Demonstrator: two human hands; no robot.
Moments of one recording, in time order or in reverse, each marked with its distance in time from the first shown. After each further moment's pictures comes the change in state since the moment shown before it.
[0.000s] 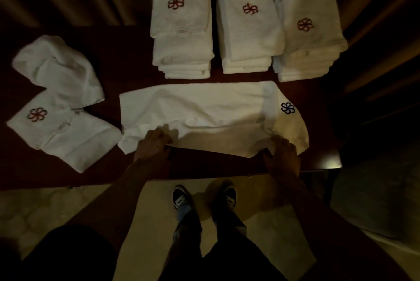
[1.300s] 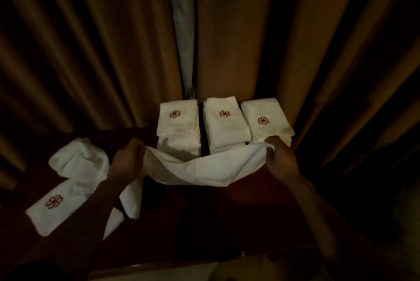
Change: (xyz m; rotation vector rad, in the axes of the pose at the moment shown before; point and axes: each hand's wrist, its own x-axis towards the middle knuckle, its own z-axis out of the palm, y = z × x) left_hand 0.049 0.027 -0.204 -0.204 0.588 0.027; right_hand 0.052 -0.074 -0.202 0.324 0.436 -0.423
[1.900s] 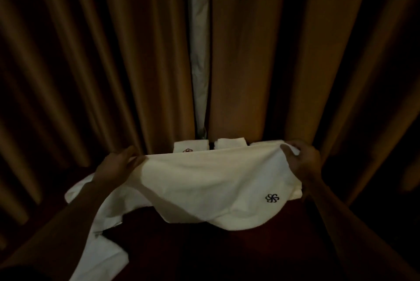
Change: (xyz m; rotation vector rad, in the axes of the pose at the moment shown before) left_hand 0.054 0.003 -0.106 0.124 -0.008 0.087; right_hand 0.079 -0.042 -0.062 0.198 0.324 -0.046
